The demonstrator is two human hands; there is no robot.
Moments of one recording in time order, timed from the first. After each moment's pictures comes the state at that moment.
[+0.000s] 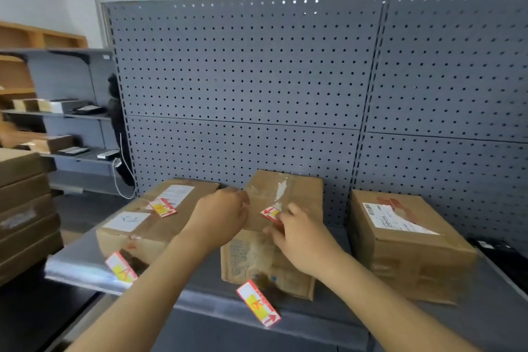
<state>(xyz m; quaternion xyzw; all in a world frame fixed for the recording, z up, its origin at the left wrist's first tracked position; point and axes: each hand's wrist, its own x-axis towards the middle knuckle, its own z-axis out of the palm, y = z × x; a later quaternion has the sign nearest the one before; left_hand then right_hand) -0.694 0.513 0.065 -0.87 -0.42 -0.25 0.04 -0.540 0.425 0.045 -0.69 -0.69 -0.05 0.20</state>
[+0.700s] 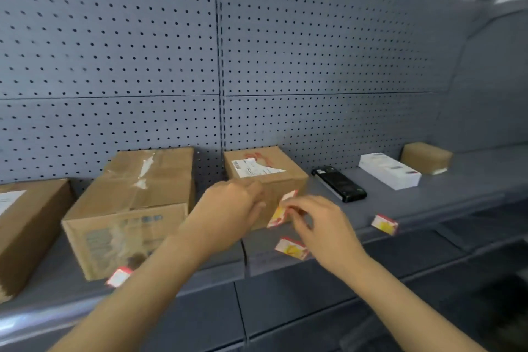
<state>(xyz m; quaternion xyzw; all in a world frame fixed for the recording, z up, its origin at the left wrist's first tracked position) -0.561 0.363 0.065 -0.96 -0.07 -0.26 0.04 -0.436 0.217 0.019 -0.77 -0.51 -0.14 0.36</state>
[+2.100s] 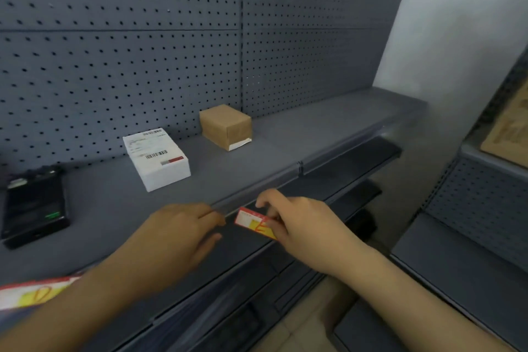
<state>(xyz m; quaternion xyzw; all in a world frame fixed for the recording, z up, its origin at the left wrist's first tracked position) -0.094 0.044 -0.015 -0.98 0.13 -0.16 0.02 -0.002 -0.167 -0.005 -0.87 -0.46 -0.04 0.13</state>
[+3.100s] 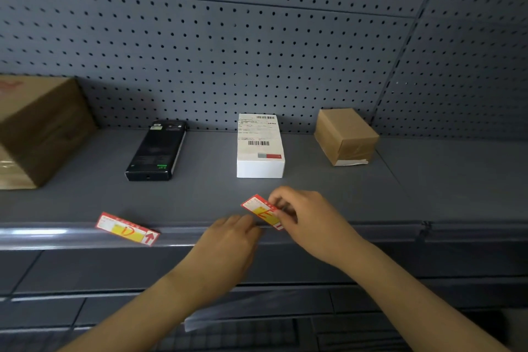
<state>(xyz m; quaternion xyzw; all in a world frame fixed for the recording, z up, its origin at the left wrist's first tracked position) -0.068 0.063 -0.084 -0.98 -0.16 -0.07 -0.03 0.094 -0.027 -0.040 -0.72 -0.63 0.13 0.26</state>
